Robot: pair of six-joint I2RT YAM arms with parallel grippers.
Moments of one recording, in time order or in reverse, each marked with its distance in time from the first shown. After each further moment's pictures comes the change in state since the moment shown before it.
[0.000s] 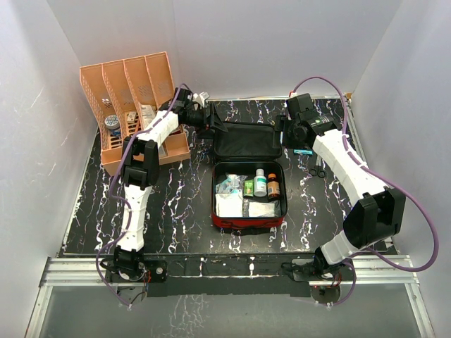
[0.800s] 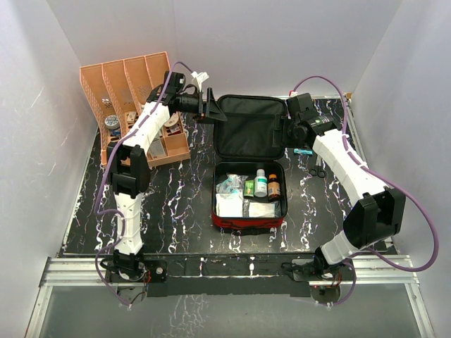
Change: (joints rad) left arm -0.003 -0.231 -0.035 -0.037 0.115 0.131; right arm 0.000 0.000 0.000 0.017 0.000 0.001
